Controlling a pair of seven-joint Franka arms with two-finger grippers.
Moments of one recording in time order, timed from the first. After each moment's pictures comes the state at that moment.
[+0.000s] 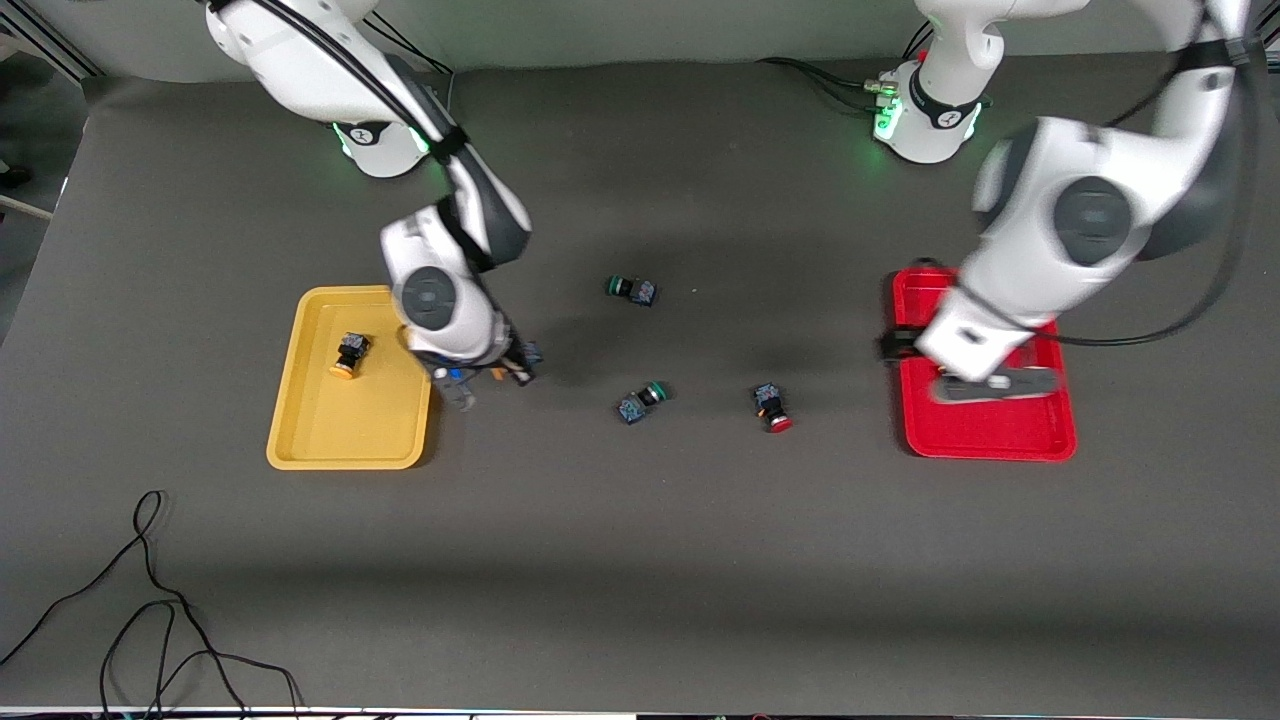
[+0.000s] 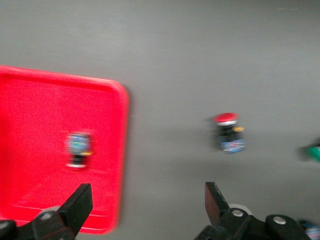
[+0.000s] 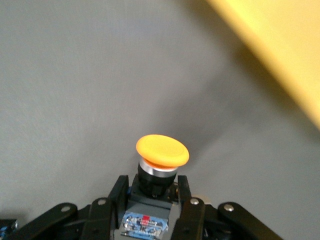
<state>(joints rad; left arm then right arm) -0.09 0.17 -0.30 -1.88 0.03 2.03 -0.51 0.56 0.36 -0.11 -2.02 0.16 2.23 1.18</state>
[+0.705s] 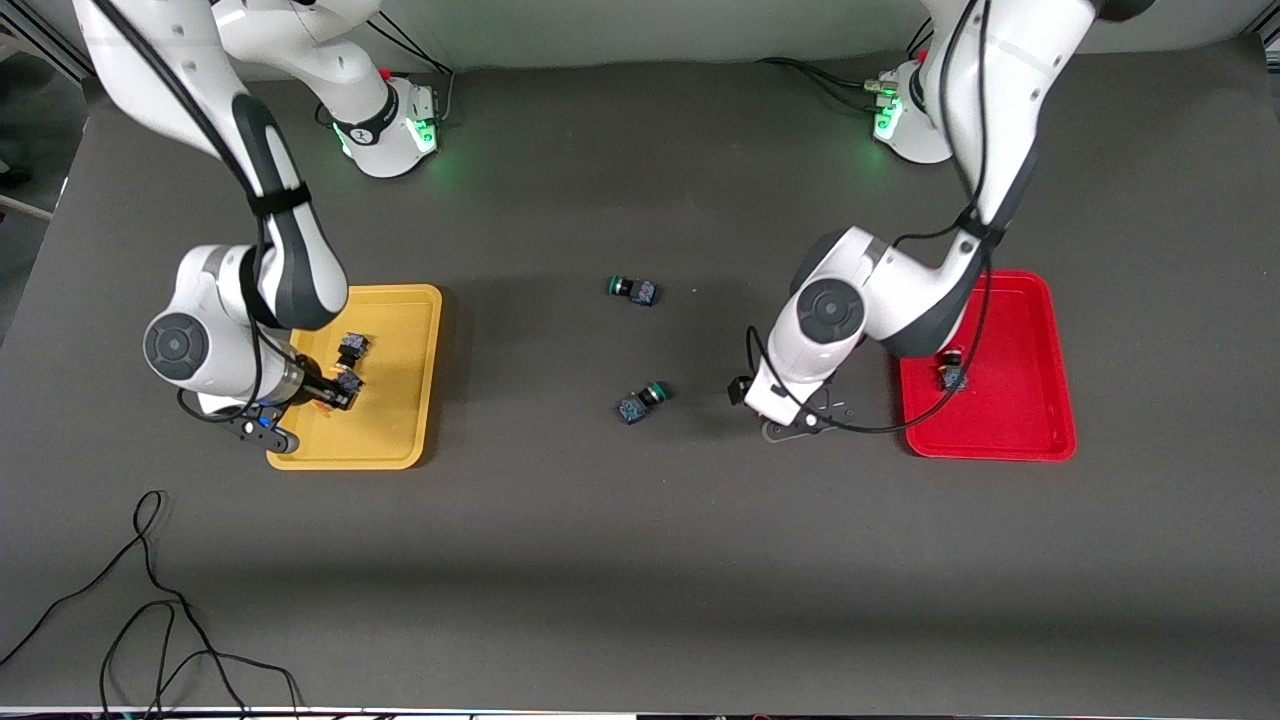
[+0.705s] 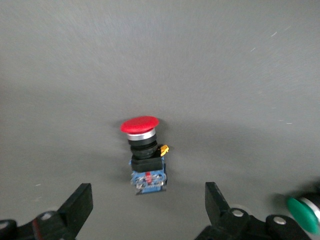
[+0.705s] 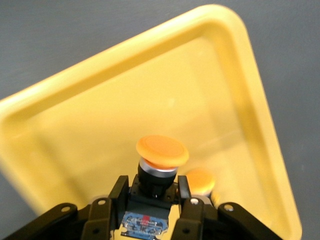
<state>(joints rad) -0.28 0.57 -0.29 -1.82 0.14 2.33 -0.87 0.43 0.39 -0.42 -2.10 0.13 2.29 0.38</state>
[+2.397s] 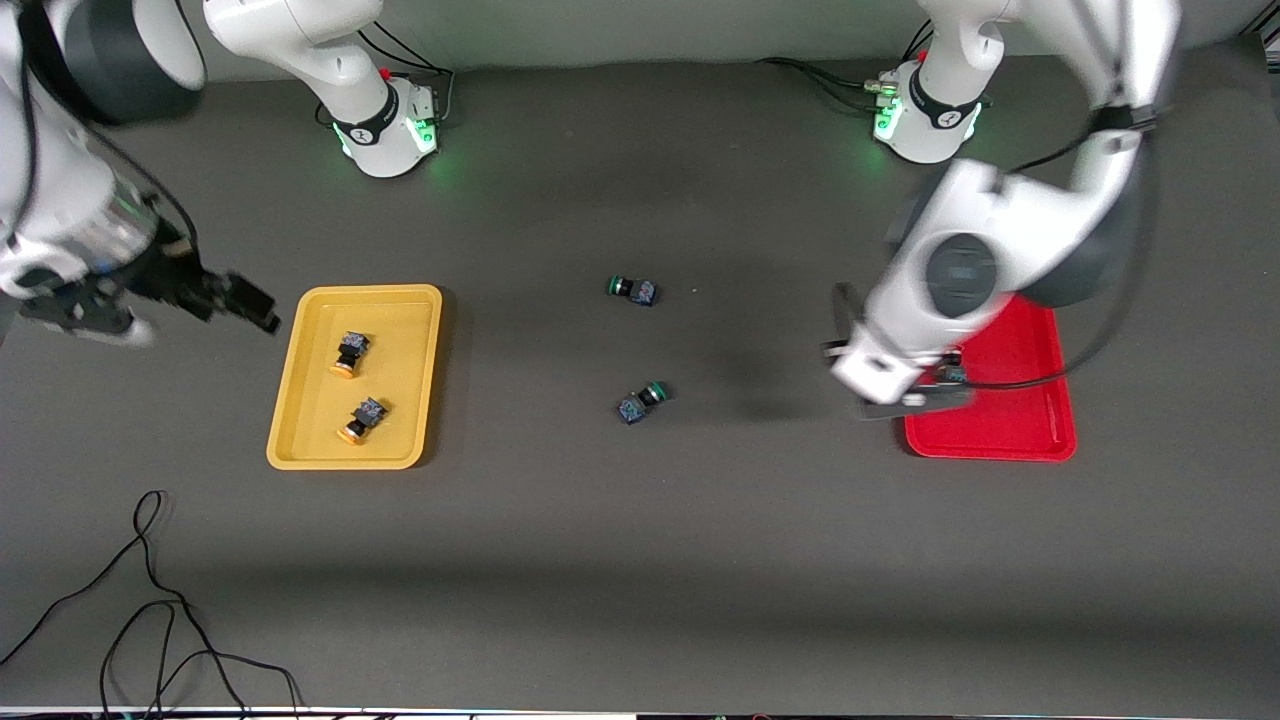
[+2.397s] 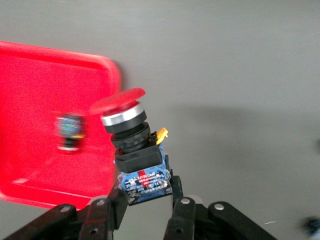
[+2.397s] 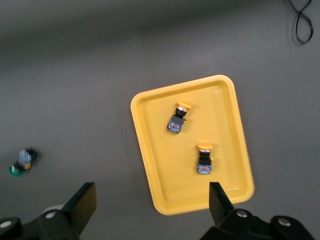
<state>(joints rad) -0.07 0.23 -0.27 -1.84 0.08 1.88 -0.45 0.25 -0.18 -0.16 -1.96 0.01 1.88 0.28</state>
